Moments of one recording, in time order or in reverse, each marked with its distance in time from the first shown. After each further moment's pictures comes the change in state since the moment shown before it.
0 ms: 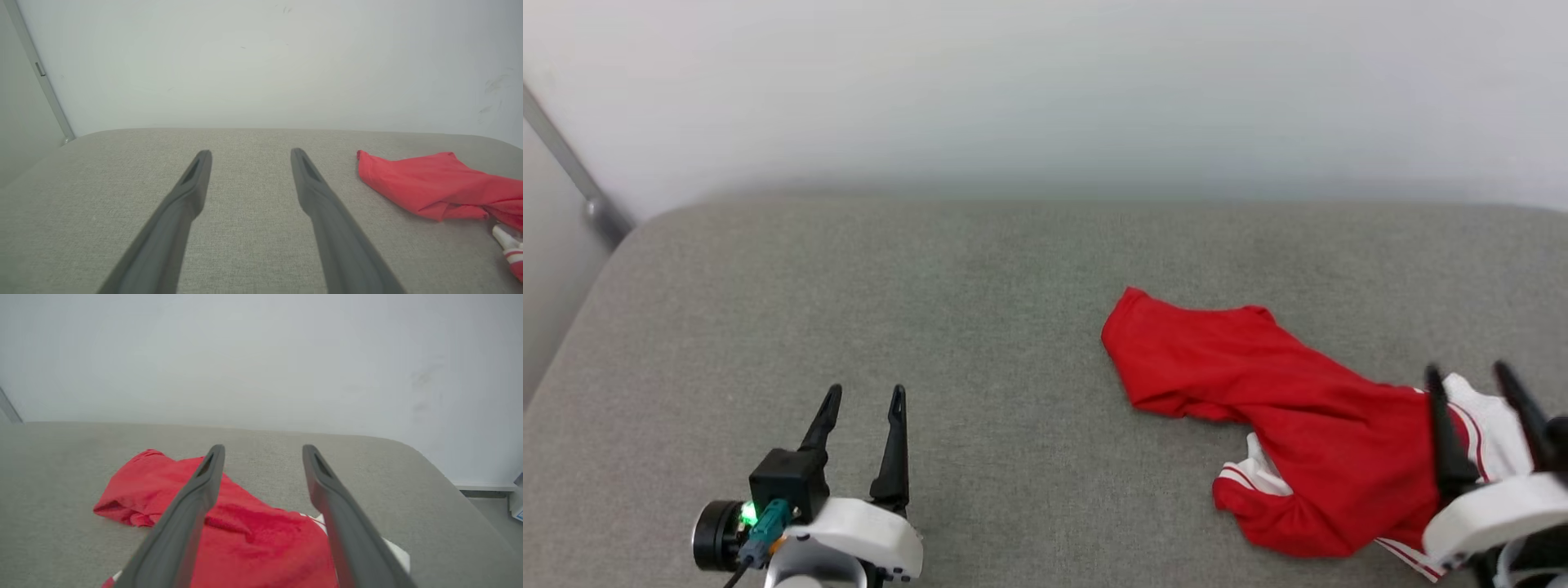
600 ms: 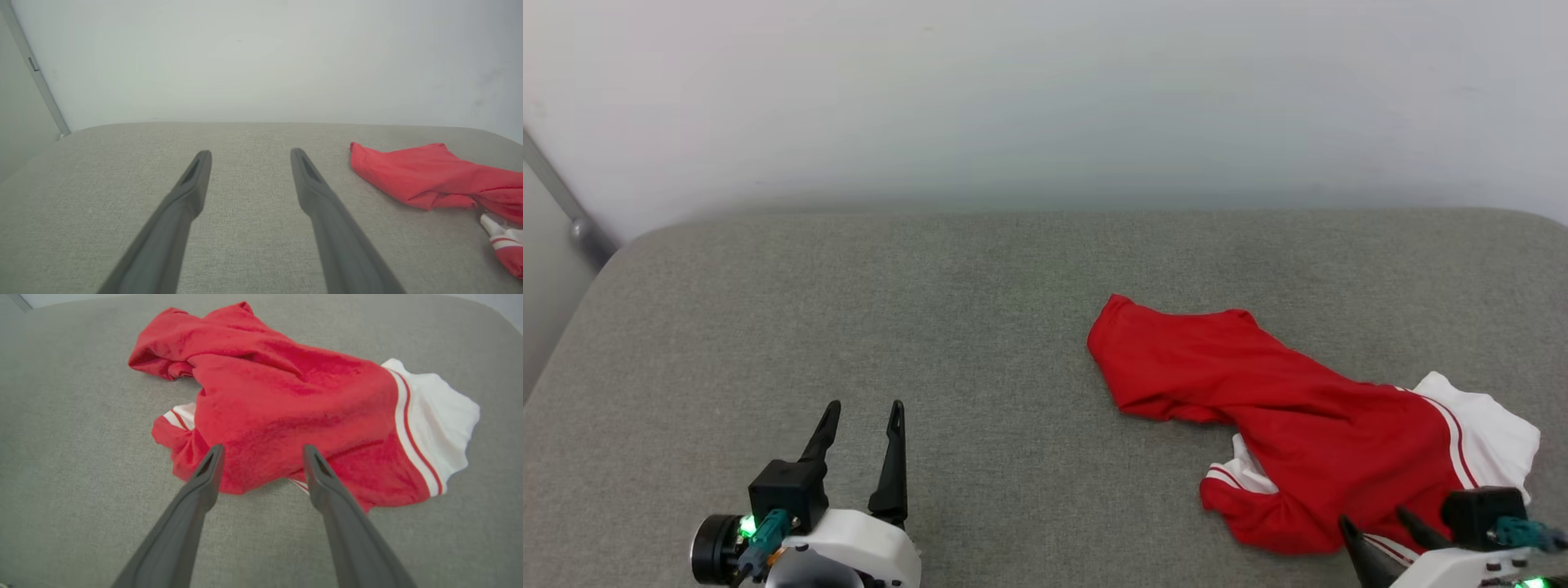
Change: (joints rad) left arm 0.037 0.016 -0.011 -0.020 -0.016 0.018 0.030; right arm 0.202 0.009 0.124 -0.102 0.090 0.000 0.342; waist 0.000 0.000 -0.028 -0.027
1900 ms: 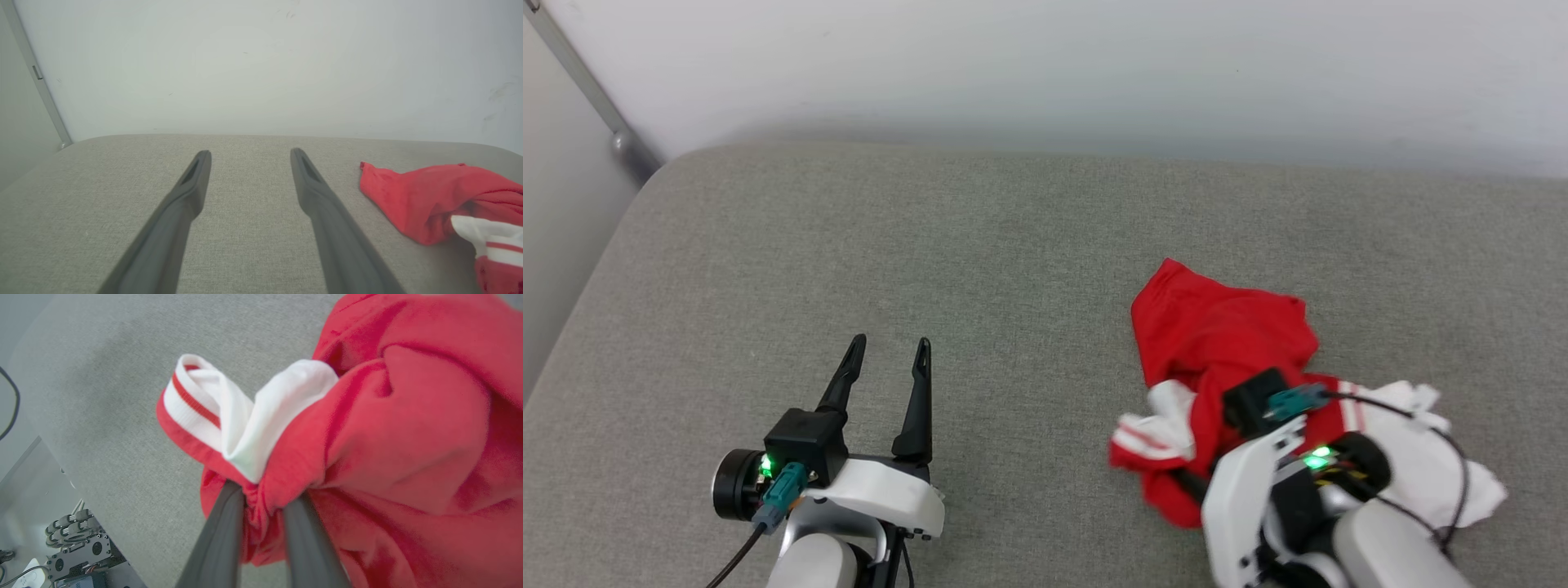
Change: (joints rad) left arm -0.119 -0.017 -0.035 0.007 0.000 -0.018 -0.049; right arm -0.433 -0.079 0.463 0.227 0.229 0.000 0.252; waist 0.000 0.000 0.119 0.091
